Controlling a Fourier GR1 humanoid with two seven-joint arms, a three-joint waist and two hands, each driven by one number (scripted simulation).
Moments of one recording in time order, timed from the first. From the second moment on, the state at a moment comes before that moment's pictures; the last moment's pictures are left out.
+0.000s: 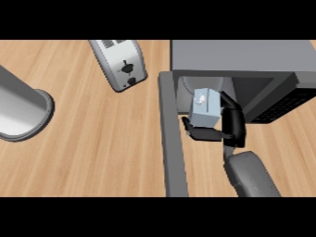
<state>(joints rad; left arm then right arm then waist) 0.87 0.08 -0.10 -2.11 0.31 -0.26 -0.55 -0.32 0.00 0.13 -1.17 0.00 -0.37 -0.44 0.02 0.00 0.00</state>
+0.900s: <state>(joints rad) 0.81 0.11 -0.05 -2.08 0.34 -0.29 -0.52 -0.78 -0.07 -0.09 -0.38 -0.03 -0.47 -0.67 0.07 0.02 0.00</state>
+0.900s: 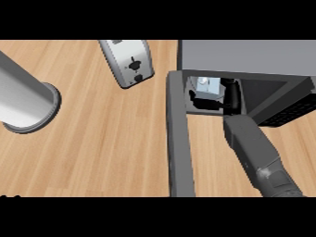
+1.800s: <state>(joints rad) 0.77 0.13 -0.04 -2.03 0.35 -0.33 -0.53 -0.95 -0.17 -0.12 -0.18 0.04 -0.61 -0.78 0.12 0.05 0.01</state>
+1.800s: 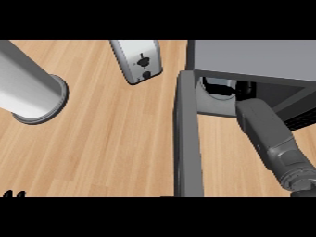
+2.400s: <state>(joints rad) 0.74 0.14 -0.03 -1.99 0.35 -0.35 -0.52 -1.00 -0.20 -0.17 -0.17 0.04 -0.78 -0.81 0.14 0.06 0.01</state>
